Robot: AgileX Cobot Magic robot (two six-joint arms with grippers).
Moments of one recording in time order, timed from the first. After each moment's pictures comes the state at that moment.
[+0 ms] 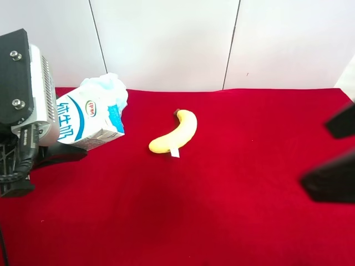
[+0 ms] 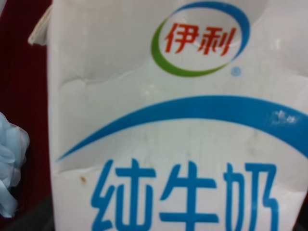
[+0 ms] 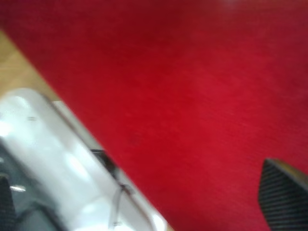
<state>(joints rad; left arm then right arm) -0.69 0.98 -0.73 -0.09 0.62 0.65 0.73 0.79 -0.95 0.17 1.22 -0.12</state>
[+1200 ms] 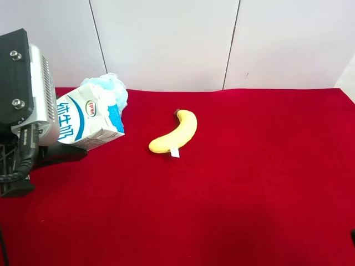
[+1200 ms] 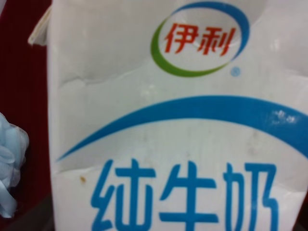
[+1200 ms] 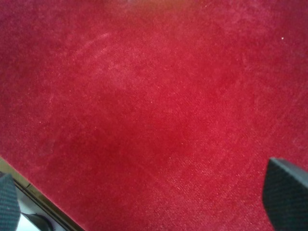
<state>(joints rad) -0.69 0.98 -0.73 -0.09 0.62 0.65 0.73 0.20 -0.48 -0.03 1.07 0.03</state>
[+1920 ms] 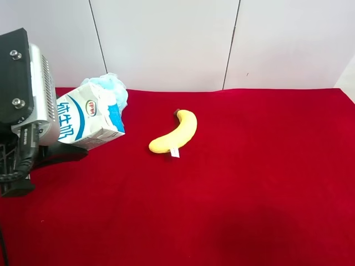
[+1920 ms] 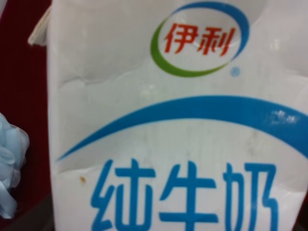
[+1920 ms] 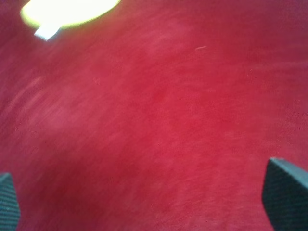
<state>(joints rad) -0.69 0.98 -0.73 -0.09 0.62 0.65 0.35 0.03 -0.48 -0.04 1.06 0.03</state>
